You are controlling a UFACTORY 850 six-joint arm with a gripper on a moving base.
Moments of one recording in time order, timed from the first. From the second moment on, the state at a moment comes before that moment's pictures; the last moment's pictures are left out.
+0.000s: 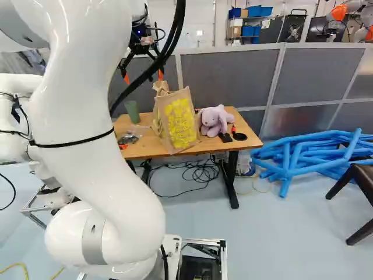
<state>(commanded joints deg) 8.8 -14.0 -97.1 5.8 -76.7 -27.1</state>
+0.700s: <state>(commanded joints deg) 8.8 -14.0 -97.1 5.8 -76.7 -27.1</state>
